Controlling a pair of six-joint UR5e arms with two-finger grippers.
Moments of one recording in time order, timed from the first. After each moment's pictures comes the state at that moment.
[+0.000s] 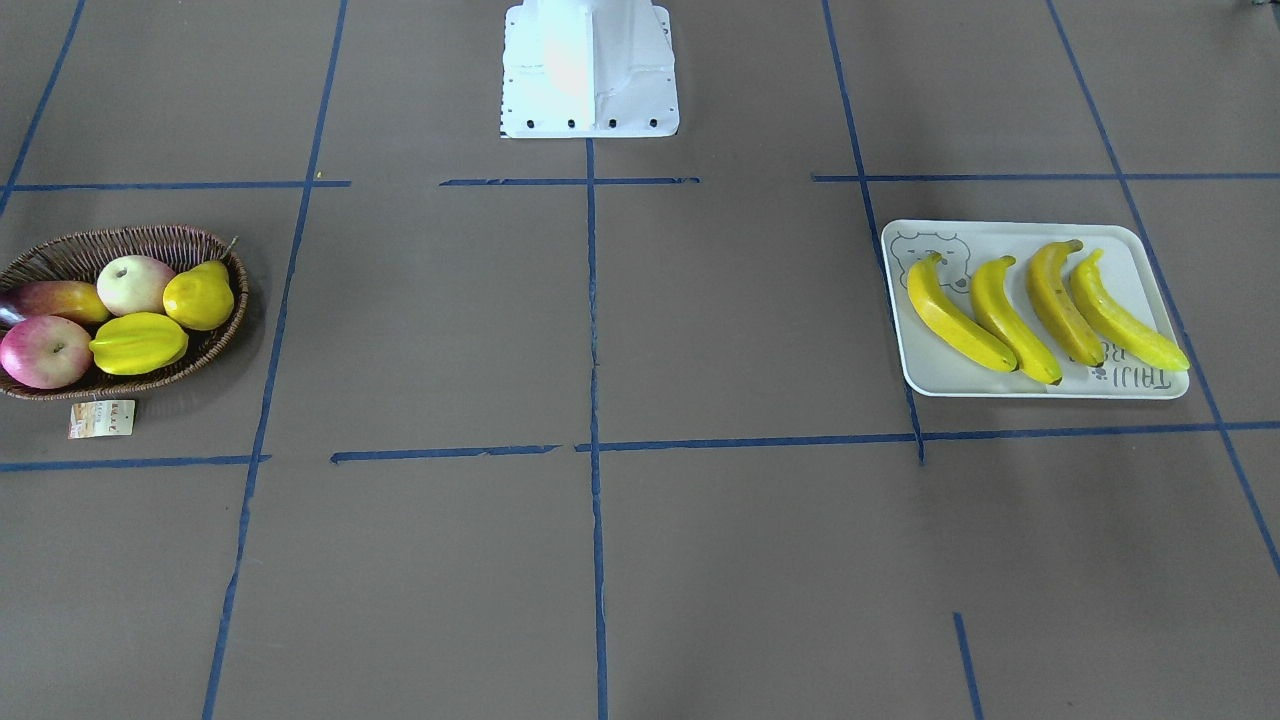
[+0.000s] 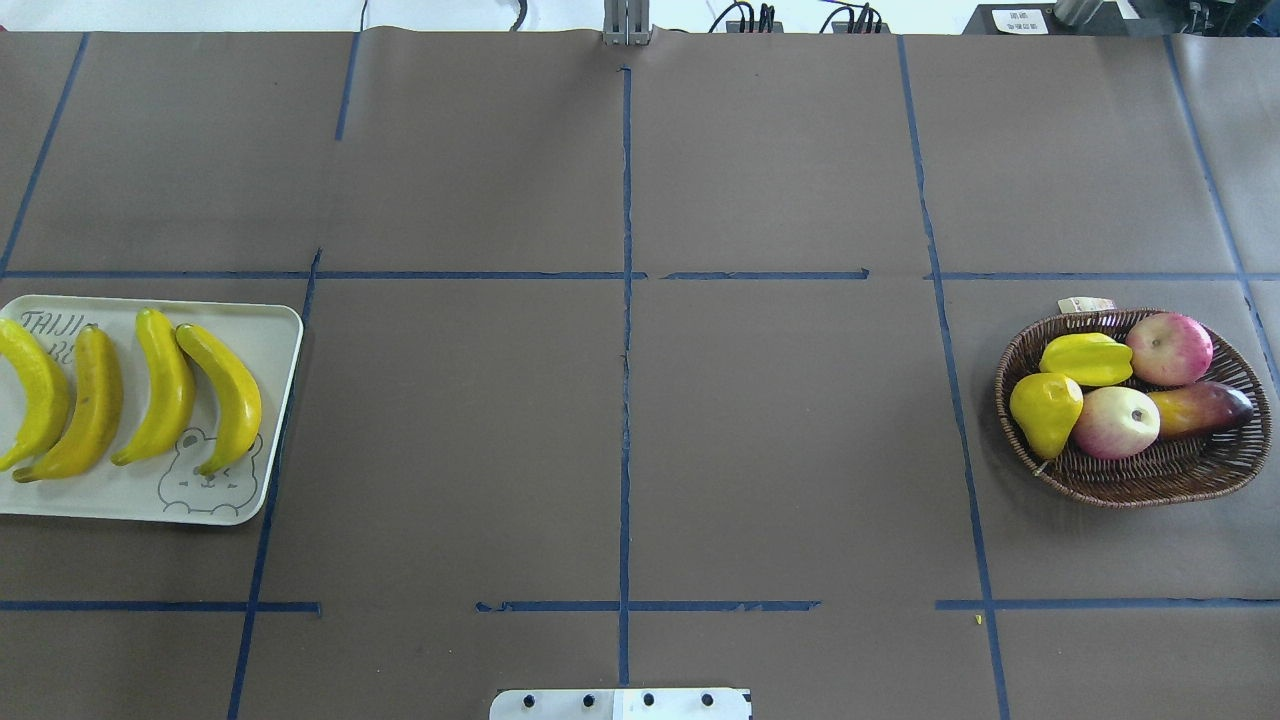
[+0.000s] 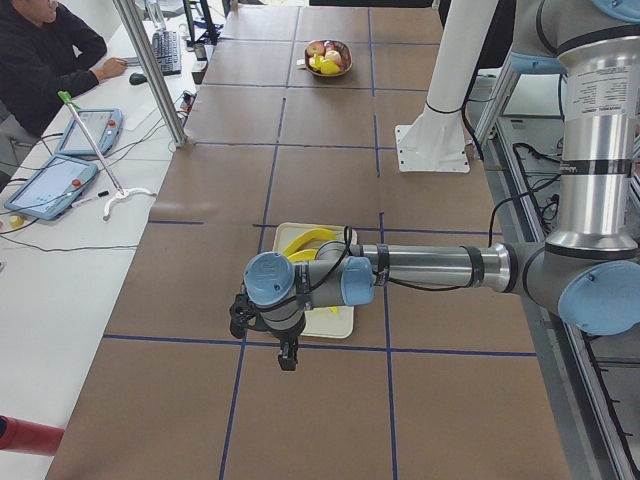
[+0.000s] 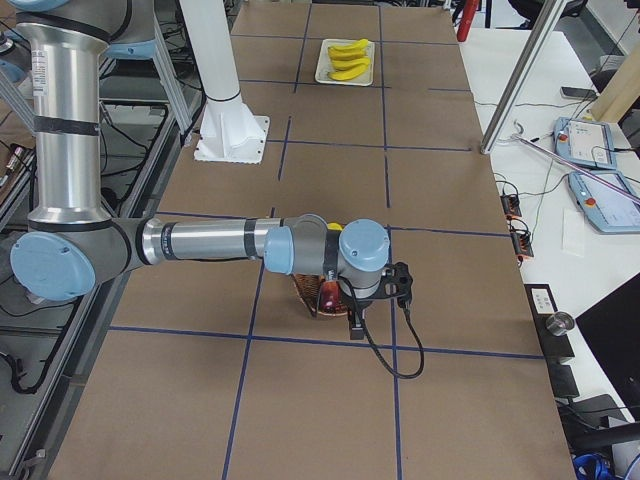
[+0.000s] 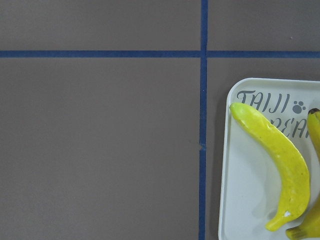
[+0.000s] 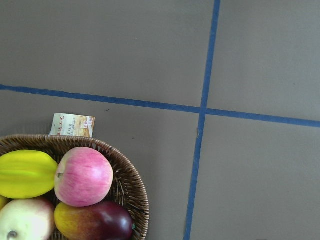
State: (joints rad) left arm -1.61 -1.51 -1.63 -1.47 -2.39 0.11; right arm 1.62 -1.64 1.70 -1.67 2.40 -0.10
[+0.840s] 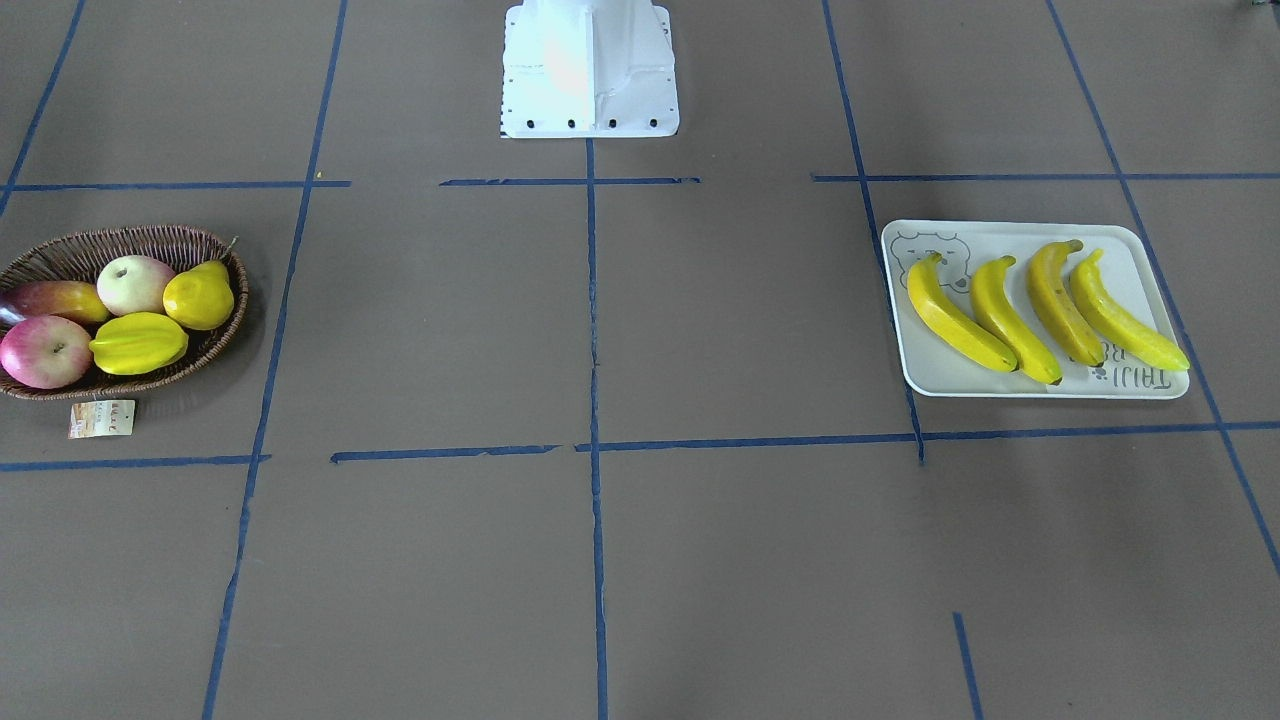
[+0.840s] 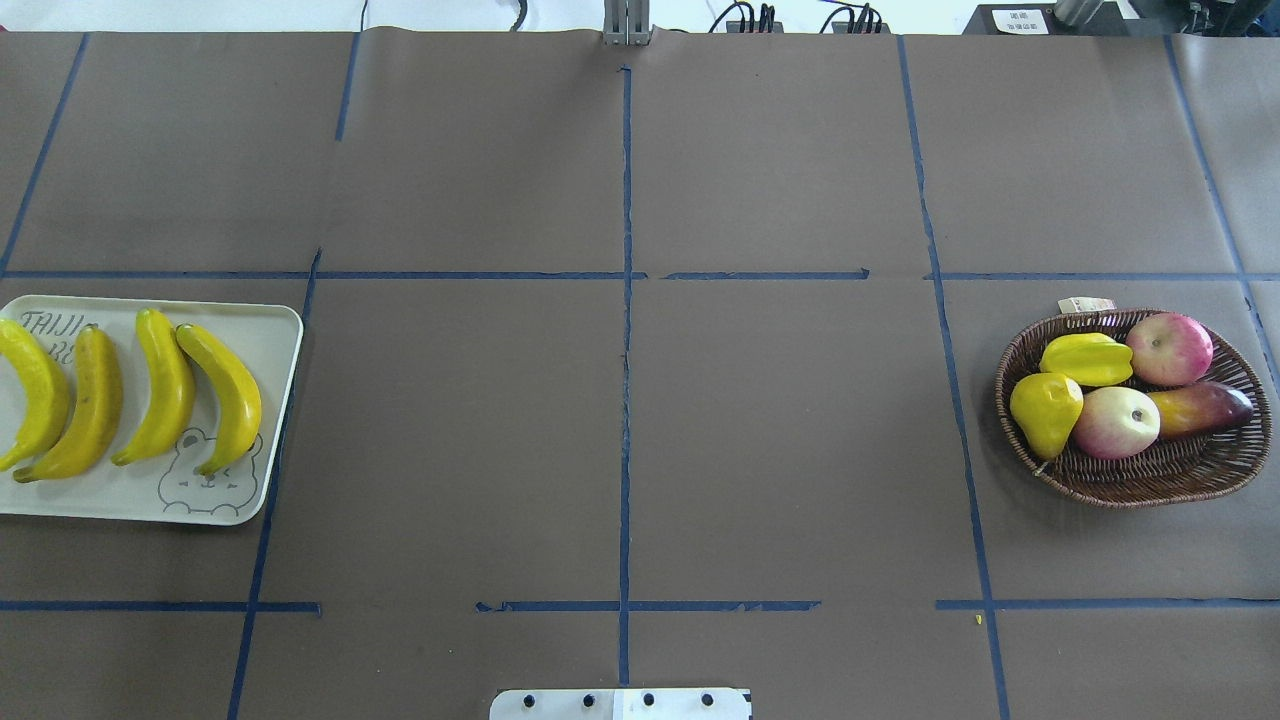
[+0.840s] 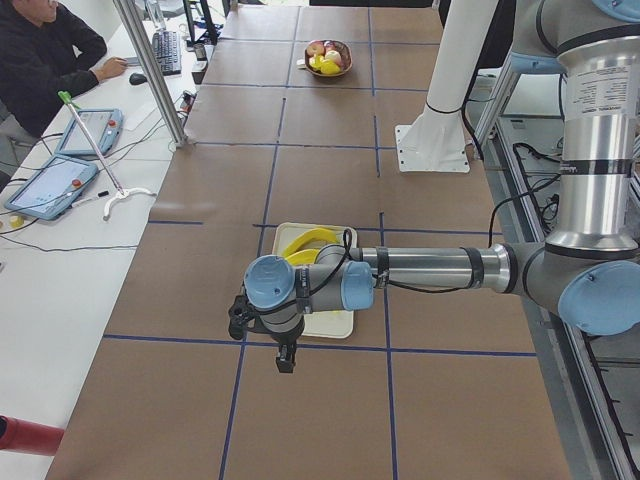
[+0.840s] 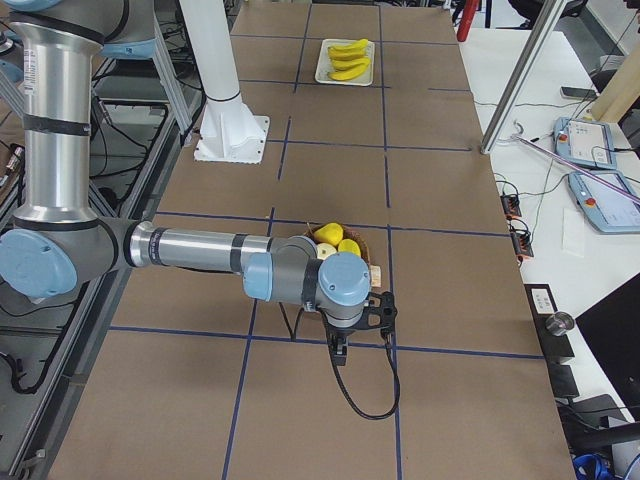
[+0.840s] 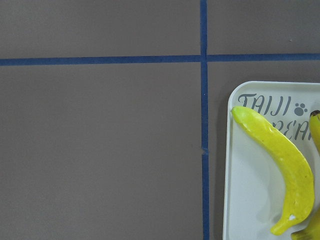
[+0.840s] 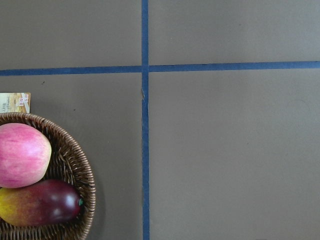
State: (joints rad) left arm -1.61 -1.51 -1.61 -1.51 -2.38 0.12; right arm 1.66 -1.68 1.66 -1.61 2.40 -0.09
